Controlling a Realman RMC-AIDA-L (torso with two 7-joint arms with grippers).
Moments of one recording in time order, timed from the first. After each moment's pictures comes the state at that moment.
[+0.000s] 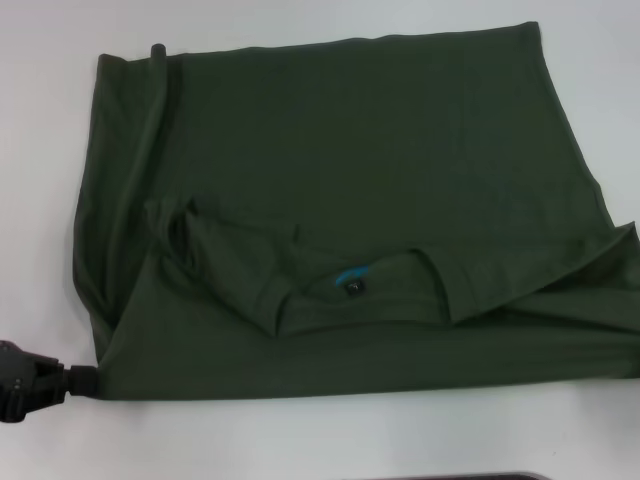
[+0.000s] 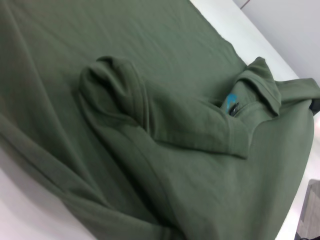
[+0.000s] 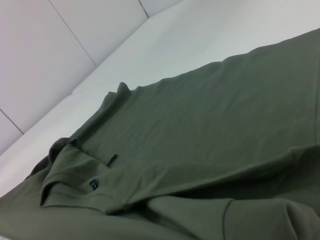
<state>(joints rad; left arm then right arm) -0.33 -1.99 0.59 0.75 2.42 1.84 -1.69 0.05 2.05 -0.18 -0.70 -2.25 -1.81 1.34</state>
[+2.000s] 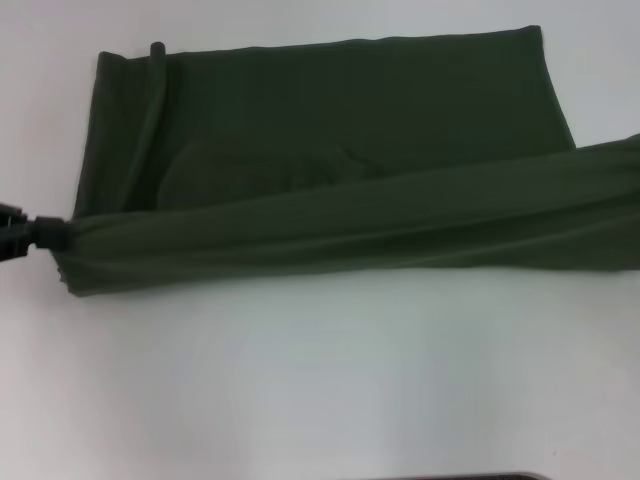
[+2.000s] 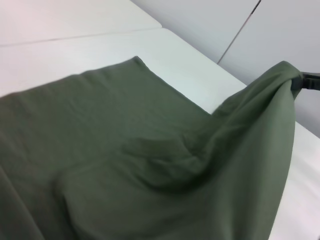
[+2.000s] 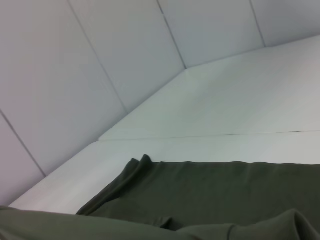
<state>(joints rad) -0.52 -1.94 0.42 0.91 2.40 2.00 -1.72 0.30 2.01 -0.15 -0.90 -2.18 -1.91 1.59</state>
